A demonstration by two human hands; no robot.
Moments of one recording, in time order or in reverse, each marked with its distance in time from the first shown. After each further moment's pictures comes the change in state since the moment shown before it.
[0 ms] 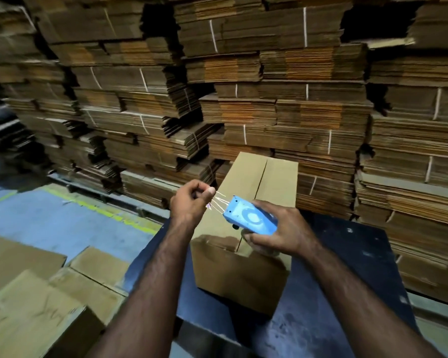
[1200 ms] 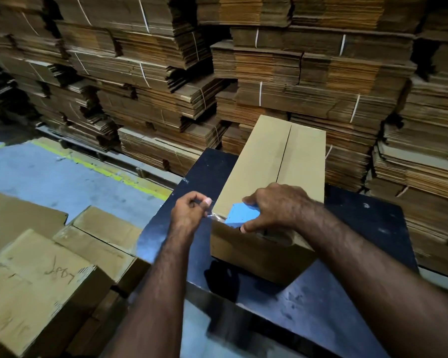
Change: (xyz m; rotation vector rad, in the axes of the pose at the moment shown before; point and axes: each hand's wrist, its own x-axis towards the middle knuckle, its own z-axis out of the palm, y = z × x) left_hand 0.000 -0.129 -0.029 -0.097 -0.056 -0.339; right_hand 0.065 -0.087 0.042 -0.611 -0.569 0.035
